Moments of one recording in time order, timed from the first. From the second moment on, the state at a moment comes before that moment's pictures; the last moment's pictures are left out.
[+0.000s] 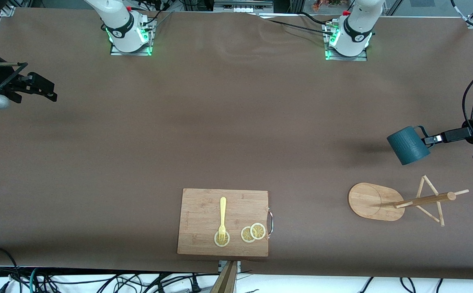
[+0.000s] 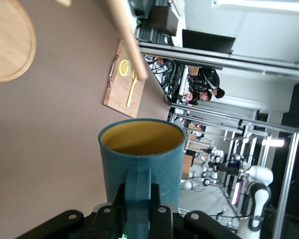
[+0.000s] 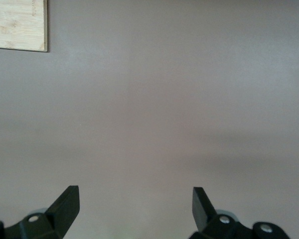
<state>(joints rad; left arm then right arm) 0.76 0.50 -0.25 -1.73 -1.06 1.50 0.44 0.06 0.01 -0.04 -1.61 0.01 1.58 -0.04</state>
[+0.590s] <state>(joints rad) 0.76 0.63 -0.24 -1.50 -0.95 1.49 0.28 0.06 0.01 -0.04 -1.61 0.01 1.57 -0.04</state>
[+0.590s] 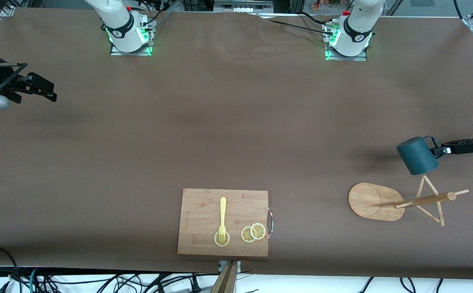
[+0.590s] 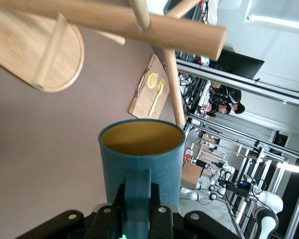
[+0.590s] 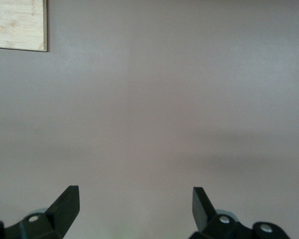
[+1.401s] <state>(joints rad) 0.75 0.67 -0.25 -1.46 -0.94 1.30 0.26 0.06 0.01 -0.04 -1.61 0.01 1.57 -0.04</state>
